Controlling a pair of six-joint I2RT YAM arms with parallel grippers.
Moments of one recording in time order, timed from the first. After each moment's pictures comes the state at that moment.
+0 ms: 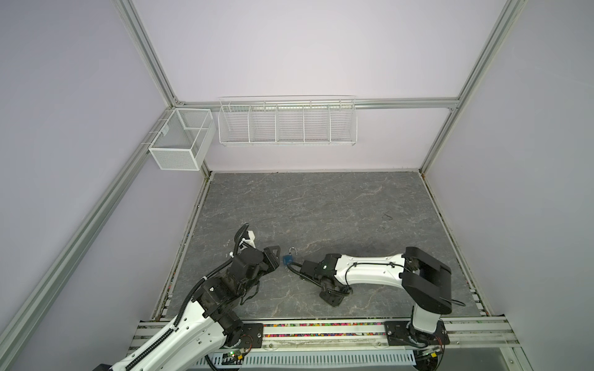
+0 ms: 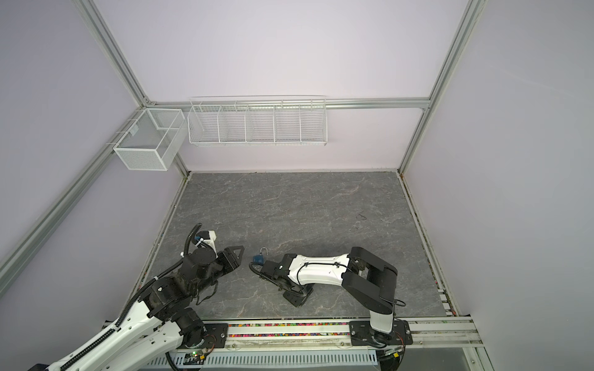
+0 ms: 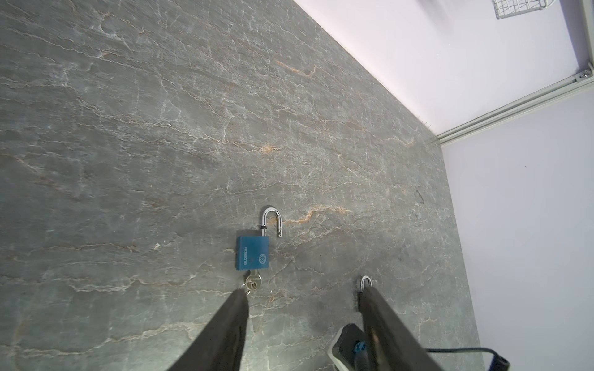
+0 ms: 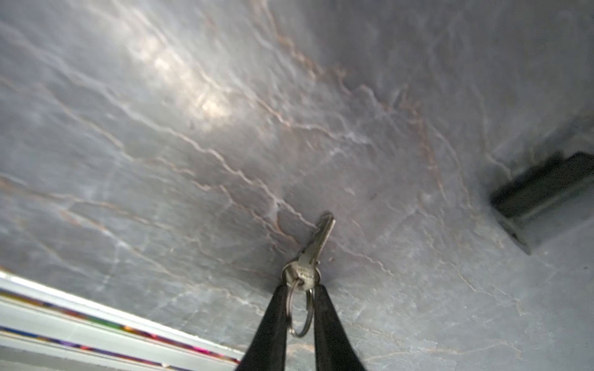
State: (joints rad) left arm -0.79 0.61 0.55 -0.52 -0.27 -0.98; right arm 1.21 1.83 1.14 -1.02 0.08 0.30
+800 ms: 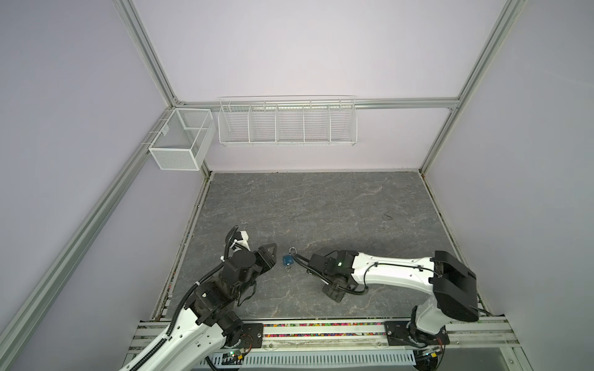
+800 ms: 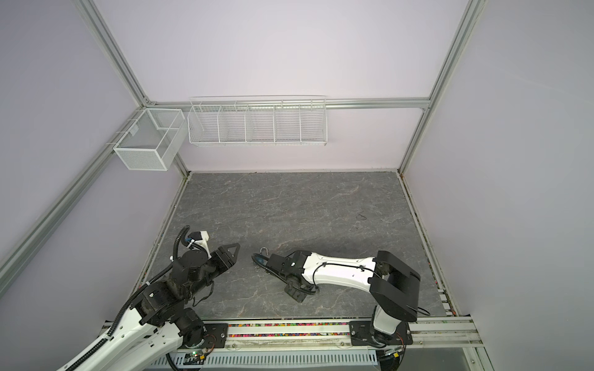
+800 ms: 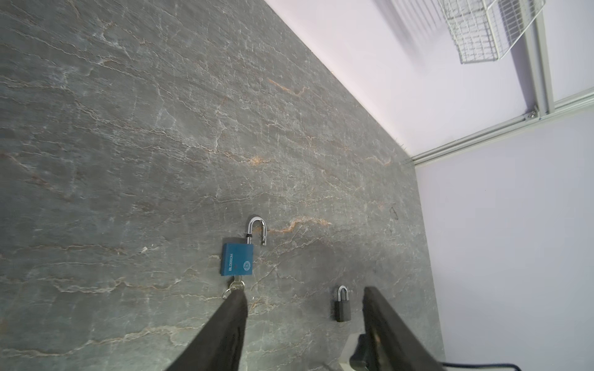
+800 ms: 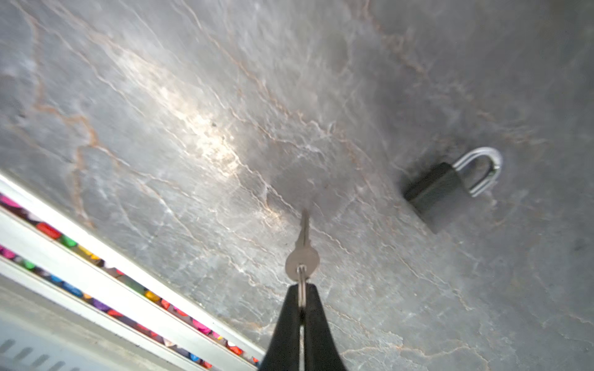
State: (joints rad) left arm -0.74 0.52 0.55 -0.52 -0.24 -1.05; right arm 1.19 1.62 1.10 -0.97 0.13 0.24
